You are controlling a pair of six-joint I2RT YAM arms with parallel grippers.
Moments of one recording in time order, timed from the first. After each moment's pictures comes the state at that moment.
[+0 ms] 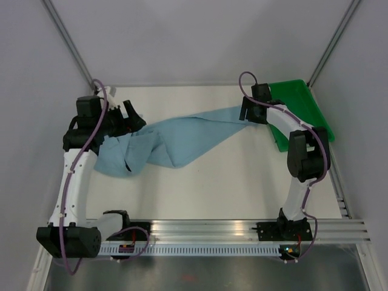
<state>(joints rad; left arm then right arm) 0.05 1.13 1.28 -0.73 0.35 -0.28 0.20 1.93 1.47 -0.44 0.13 0.35</state>
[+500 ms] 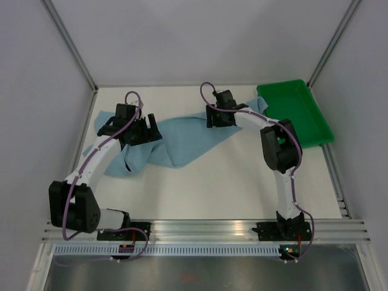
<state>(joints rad) -0.18 1.32 1.06 -0.58 0.16 -0.36 0.44 2.17 1.65 -0.32 -0.03 0.30</state>
